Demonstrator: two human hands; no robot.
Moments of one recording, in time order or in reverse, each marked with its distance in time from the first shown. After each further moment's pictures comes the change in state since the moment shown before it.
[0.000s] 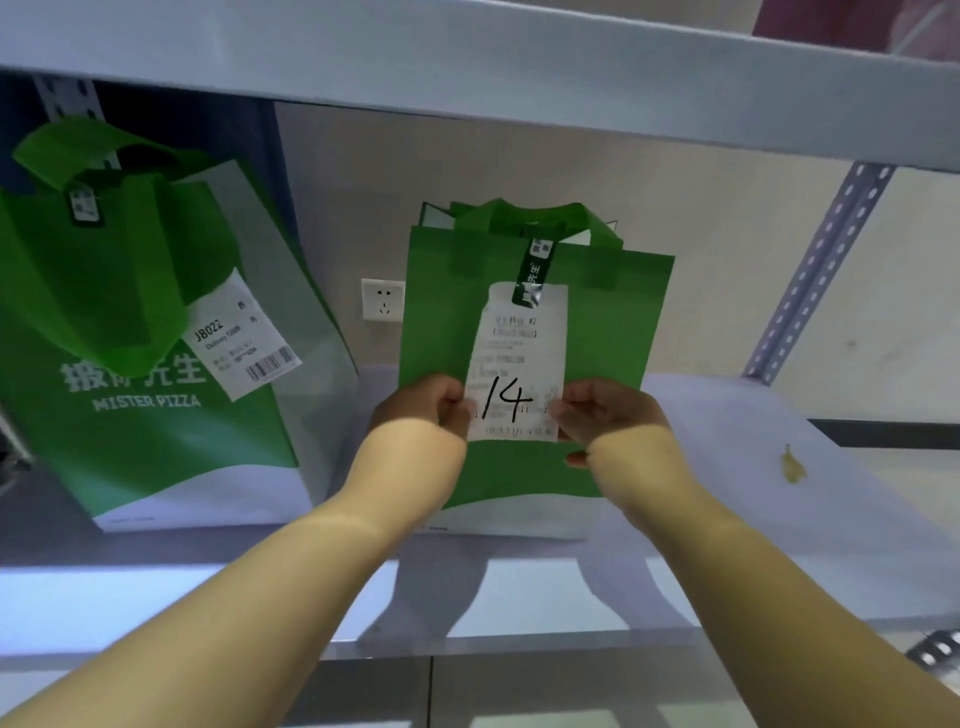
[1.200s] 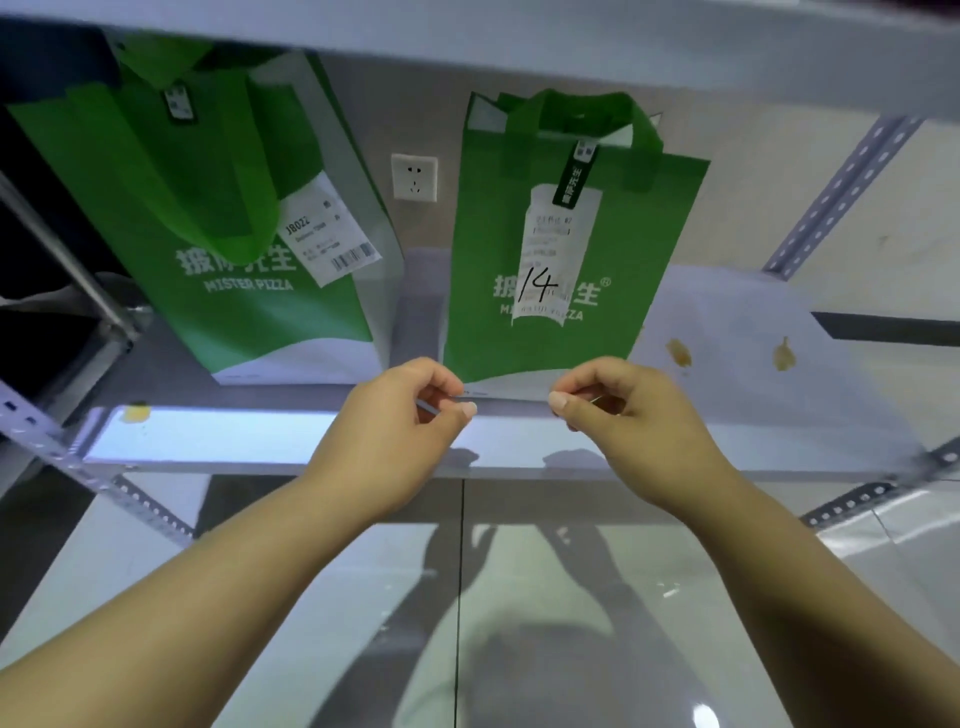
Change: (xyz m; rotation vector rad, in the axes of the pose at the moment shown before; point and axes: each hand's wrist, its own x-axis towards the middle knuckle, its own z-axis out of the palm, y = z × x) left_hand -0.102 0.011 -0.088 0.044 -0.213 -0.133; right_hand -0.111 -0.043 -0.005 -0.309 -0.244 -0.002
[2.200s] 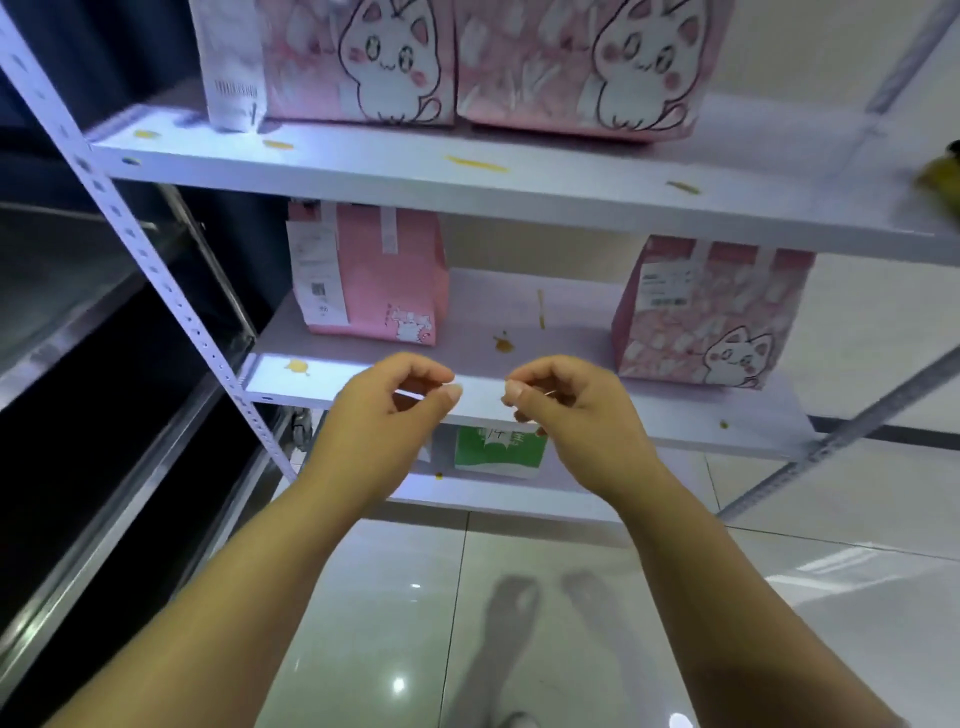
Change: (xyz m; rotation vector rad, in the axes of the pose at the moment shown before) left_hand -0.135 0.447 -0.270 -0.196 0.173 -0.056; right_hand -0.111 -0.439 -0.258 0.195 -0.091 -0.101
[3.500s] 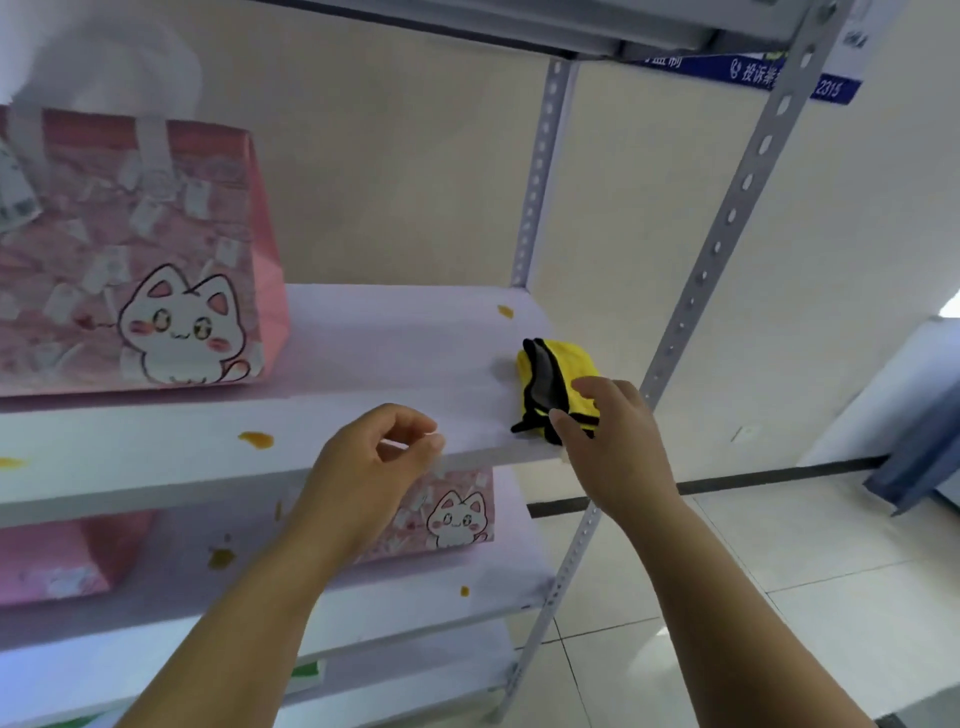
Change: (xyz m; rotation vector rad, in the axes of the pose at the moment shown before) left_hand 0.125 0.232 0.279 -0.092 -0.243 0.205; right_hand 0.055 0.021 -0.402 -0.639 0.599 0.081
